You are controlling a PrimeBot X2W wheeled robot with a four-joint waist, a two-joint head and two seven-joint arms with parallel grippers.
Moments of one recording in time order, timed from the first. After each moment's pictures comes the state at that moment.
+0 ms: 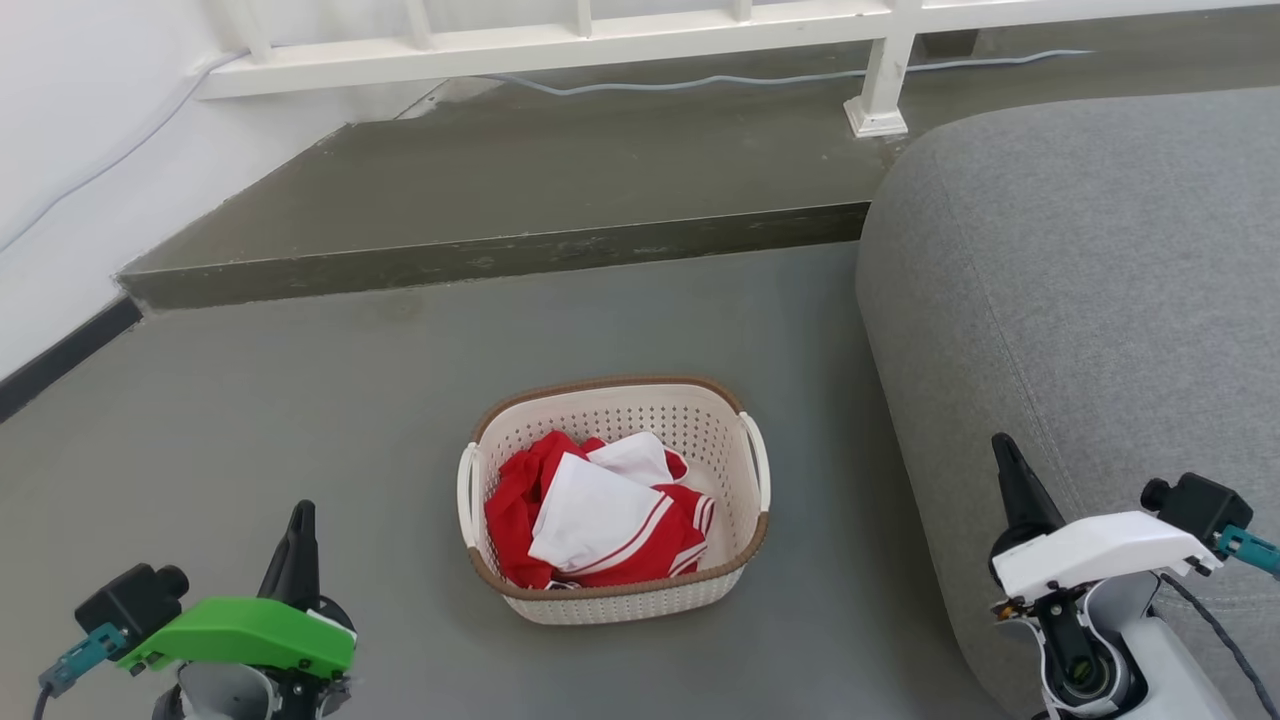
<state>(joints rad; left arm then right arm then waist) -0.06 0.04 -0.05 0.33 -0.85 -0.10 -0.09 -0.05 -0.10 0.17 0.31 0.91 0.02 -0.11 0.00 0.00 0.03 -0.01</state>
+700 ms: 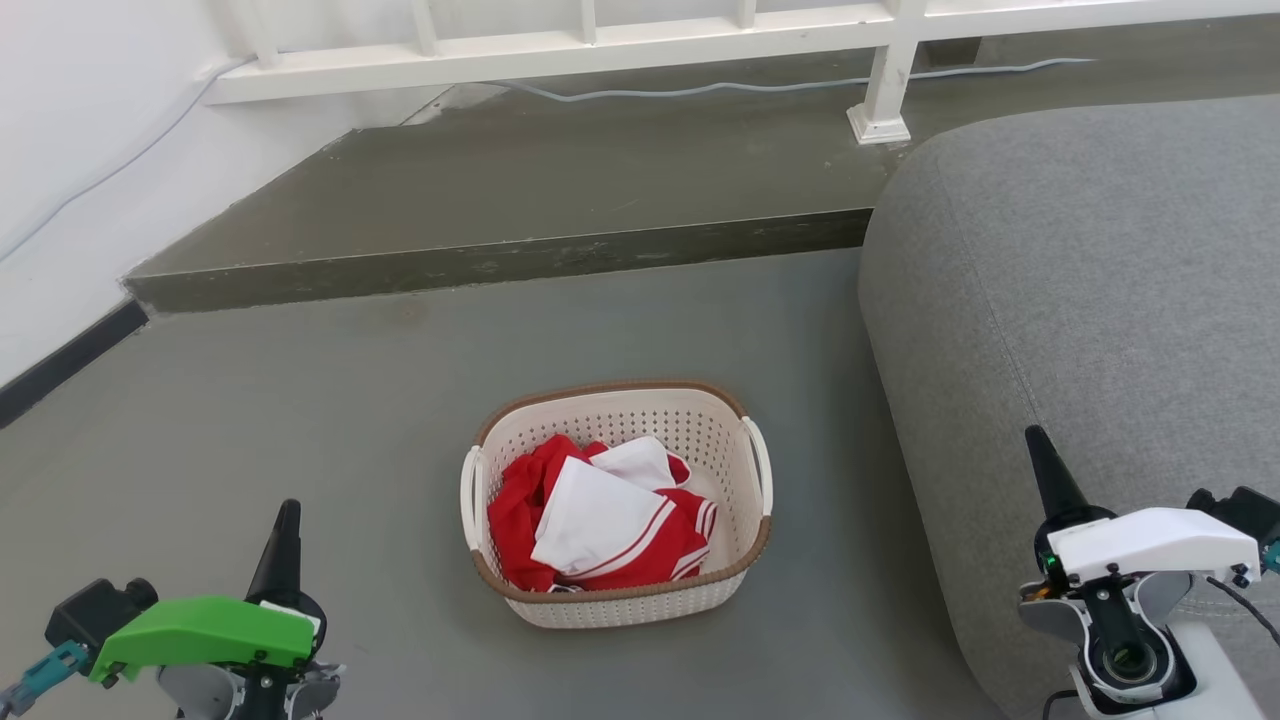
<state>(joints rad) -0.06 0.03 0.00 0.31 -1.12 -0.11 -0.01 -0.05 -0.09 0.07 0.31 1.17 0.06 -0.04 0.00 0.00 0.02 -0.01</state>
